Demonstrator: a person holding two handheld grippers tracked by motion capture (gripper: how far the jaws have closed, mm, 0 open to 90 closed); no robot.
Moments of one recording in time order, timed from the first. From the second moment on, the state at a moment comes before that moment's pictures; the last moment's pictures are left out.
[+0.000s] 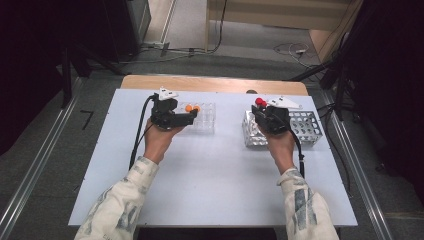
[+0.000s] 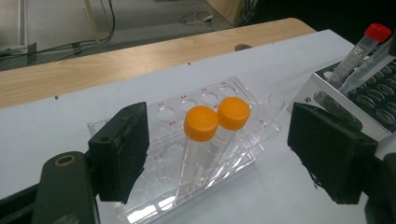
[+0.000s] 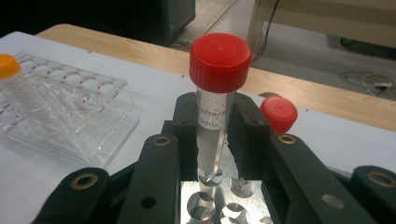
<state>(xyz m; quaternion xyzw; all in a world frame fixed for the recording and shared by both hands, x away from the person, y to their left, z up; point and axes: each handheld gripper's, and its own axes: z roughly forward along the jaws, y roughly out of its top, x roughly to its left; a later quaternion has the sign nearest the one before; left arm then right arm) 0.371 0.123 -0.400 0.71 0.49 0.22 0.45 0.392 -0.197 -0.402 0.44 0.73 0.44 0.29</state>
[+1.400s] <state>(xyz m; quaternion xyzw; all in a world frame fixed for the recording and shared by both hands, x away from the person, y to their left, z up) 0.364 0.119 -0.396 0.71 0.48 0.22 0.46 0.354 -0.126 -0.409 0.35 0.79 0.46 0.23</state>
